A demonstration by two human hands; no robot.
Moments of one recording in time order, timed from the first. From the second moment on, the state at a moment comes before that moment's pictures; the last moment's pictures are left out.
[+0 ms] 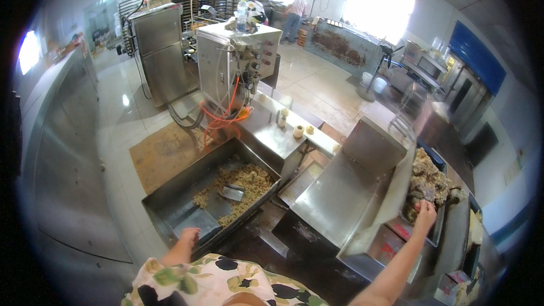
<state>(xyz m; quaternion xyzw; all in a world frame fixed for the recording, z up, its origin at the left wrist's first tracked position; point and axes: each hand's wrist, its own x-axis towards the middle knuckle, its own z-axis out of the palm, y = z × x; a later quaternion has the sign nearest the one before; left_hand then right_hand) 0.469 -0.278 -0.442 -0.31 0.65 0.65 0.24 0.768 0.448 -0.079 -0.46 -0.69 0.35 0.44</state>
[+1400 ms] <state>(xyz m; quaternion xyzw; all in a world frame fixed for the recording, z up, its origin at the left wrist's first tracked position) 0.535 -0.120 0.102 0.74 0.18 0.64 -0.01 0.771 0.462 -0.090 -0.45 -0.69 0.36 0.44</state>
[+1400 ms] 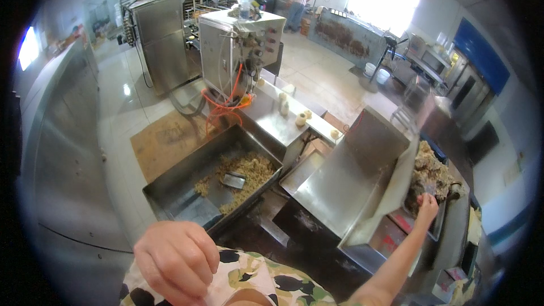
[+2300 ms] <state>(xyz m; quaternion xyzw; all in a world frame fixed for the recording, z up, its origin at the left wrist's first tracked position) 0.507 -0.114 0.052 0.65 0.35 0.67 -0.03 0.767 0.452 -0.077 -0.46 -0.66 0.40 0.44</state>
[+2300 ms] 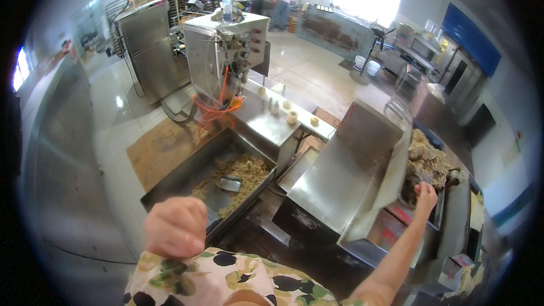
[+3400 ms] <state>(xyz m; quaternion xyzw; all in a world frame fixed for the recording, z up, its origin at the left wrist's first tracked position) 0.440 -0.232 -0.330 -0.16 0.69 0.69 0.17 0.769 0.447 -0.073 -0.46 -0.67 0.36 0.45</state>
